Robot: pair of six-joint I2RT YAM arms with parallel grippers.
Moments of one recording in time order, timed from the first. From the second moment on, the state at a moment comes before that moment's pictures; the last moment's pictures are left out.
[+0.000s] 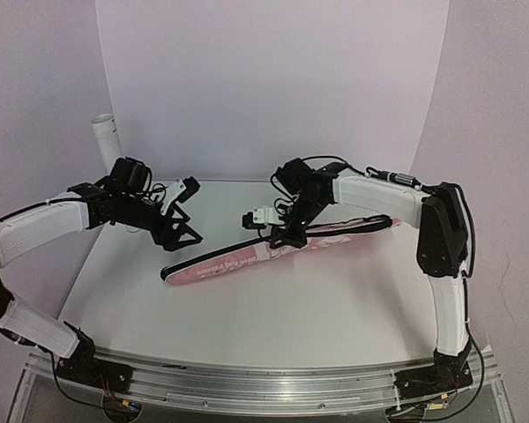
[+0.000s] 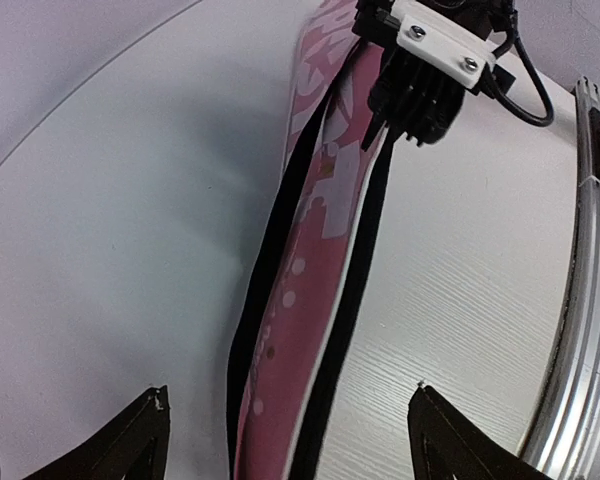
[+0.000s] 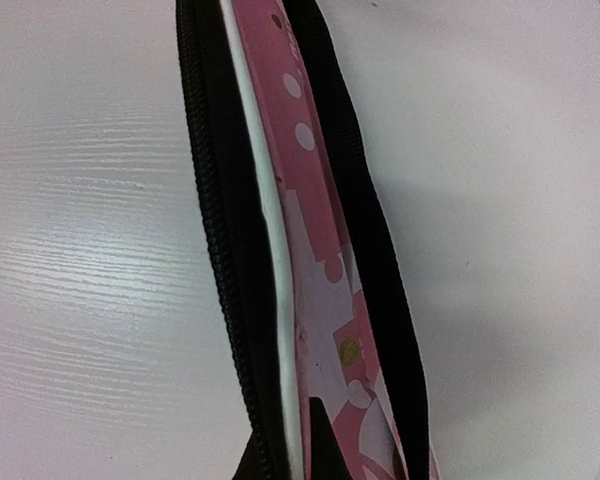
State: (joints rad) left arm -0.50 1.35 1.04 -0.44 0.47 0.35; right arm 0.74 2.16 1.90 -0.89 -0.28 -0.88
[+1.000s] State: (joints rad) left arm -0.37 1.53 1.04 -0.71 0.38 0.73; right arm 0.69 2.05 1.80 -0.94 -0.24 -0.84
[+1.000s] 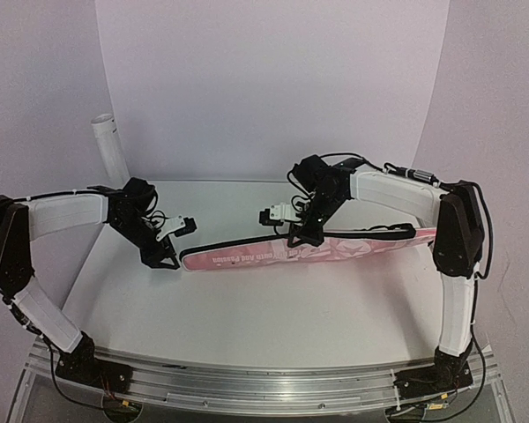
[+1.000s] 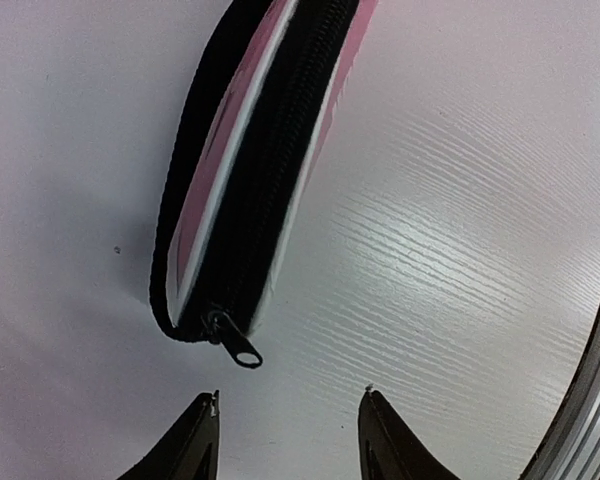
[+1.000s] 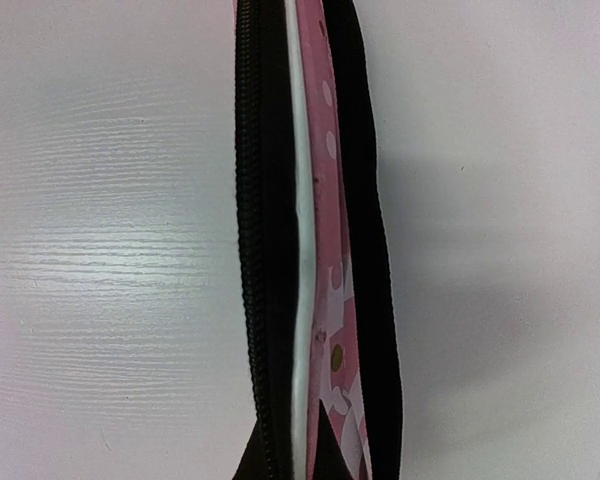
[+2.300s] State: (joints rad) left arm -0.27 1.73 1.12 -0.68 0.39 0.92; right arm 0.66 1.96 1.65 -0.90 -0.23 -0.91
